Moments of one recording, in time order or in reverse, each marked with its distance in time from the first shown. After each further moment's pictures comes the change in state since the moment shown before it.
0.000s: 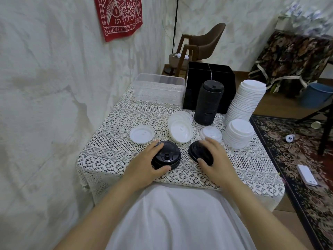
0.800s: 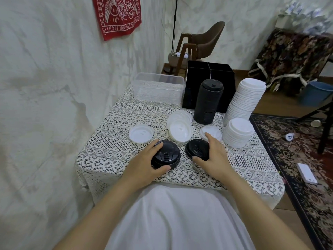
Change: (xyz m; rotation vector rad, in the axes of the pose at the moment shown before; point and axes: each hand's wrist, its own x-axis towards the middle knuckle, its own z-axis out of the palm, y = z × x) left_hand 0.001 -0.002 0.001 0.034 0.002 0.003; right_hand 0.016 -0.003 0.004 0.002 -0.113 0.278
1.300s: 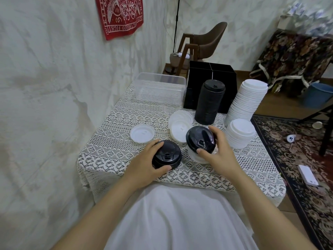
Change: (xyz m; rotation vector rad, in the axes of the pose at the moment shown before) left_hand -0.001 0.003 -0.001 -0.045 -0.004 0.011; right_hand -0.006 -0.018 -0.024 0.420 0.060 -0.148
